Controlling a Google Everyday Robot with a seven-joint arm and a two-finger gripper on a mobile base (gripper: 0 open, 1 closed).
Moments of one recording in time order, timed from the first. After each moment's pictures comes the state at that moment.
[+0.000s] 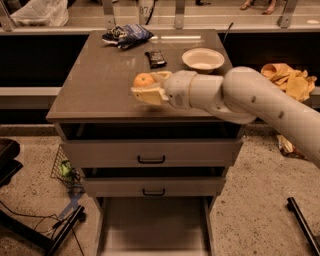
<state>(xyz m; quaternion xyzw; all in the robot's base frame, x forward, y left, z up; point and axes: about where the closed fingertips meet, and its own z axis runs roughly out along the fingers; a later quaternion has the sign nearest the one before) 0.622 0.037 0.890 -0.42 0.64 0.30 0.56</state>
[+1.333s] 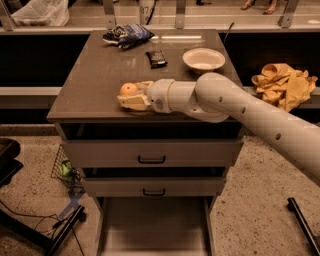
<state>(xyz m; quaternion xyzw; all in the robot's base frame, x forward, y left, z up) 0.659 0.085 0.837 -0.41 0.66 0.34 0.52</state>
